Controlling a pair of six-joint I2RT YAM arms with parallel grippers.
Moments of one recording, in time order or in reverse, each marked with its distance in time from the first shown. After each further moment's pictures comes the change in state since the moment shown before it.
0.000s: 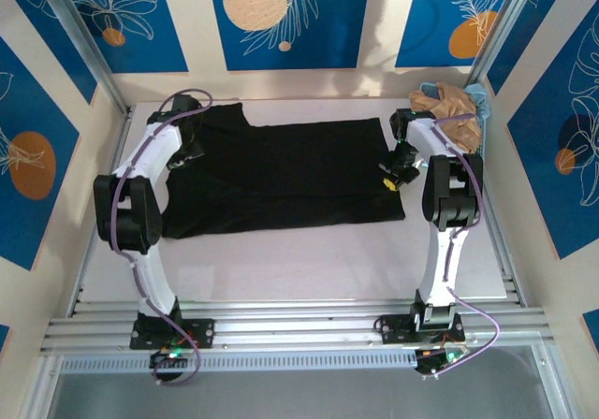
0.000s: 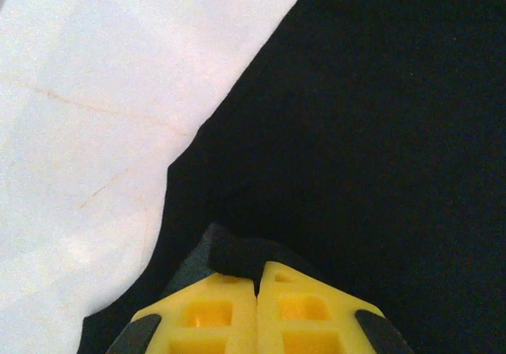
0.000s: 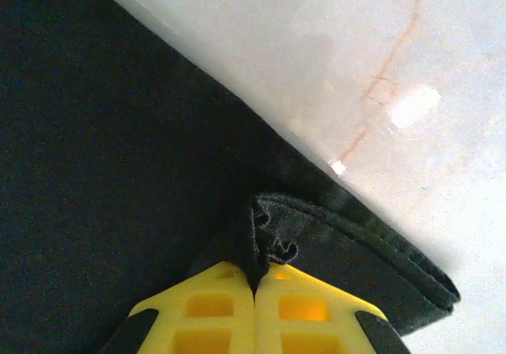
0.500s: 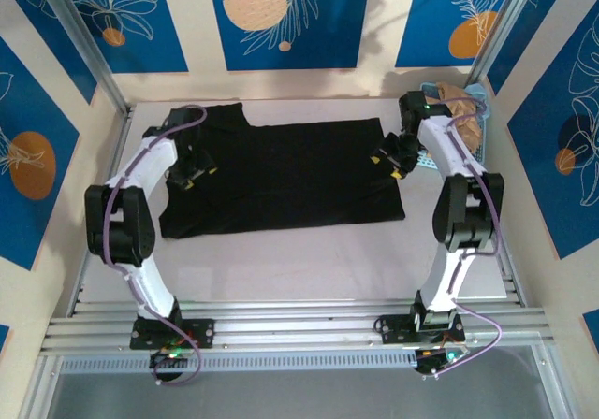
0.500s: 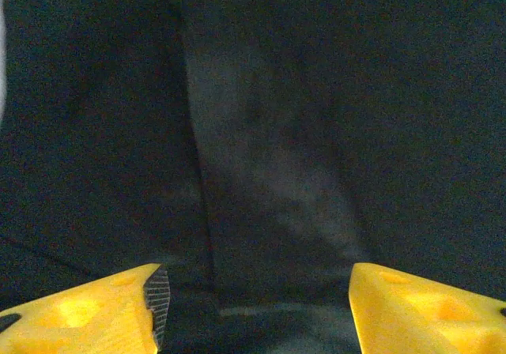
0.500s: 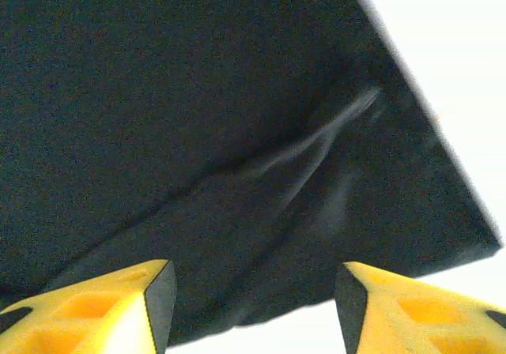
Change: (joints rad) left arm 0.012 -0.131 -0.247 0.076 0.414 -0.138; right arm 0.030 -0.280 -0.079 0.093 -0.194 -0.150
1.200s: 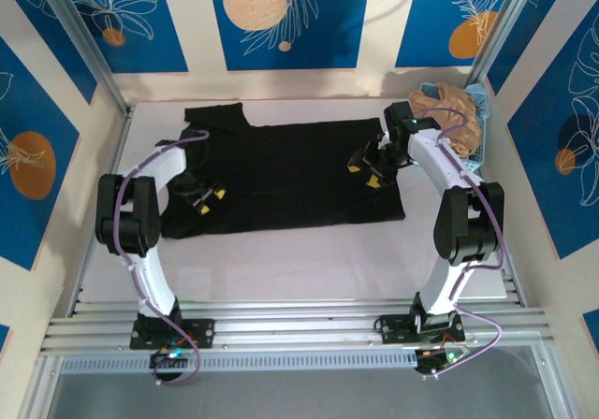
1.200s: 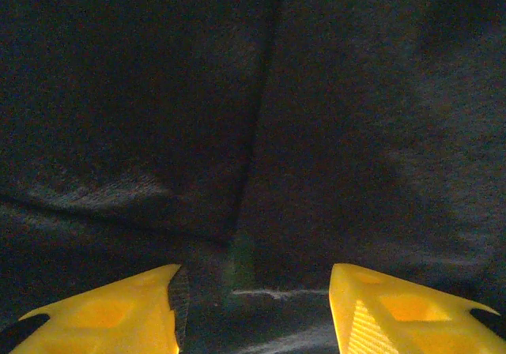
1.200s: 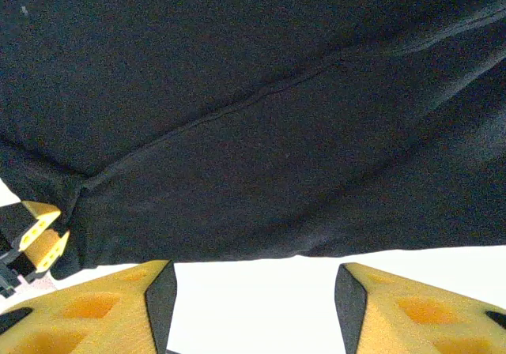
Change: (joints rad) left arm -0.021 0.095 -0.081 -0.043 0.122 -0.212; right arm 0.079 -0.076 -0.149 0.106 -0.196 -0.017
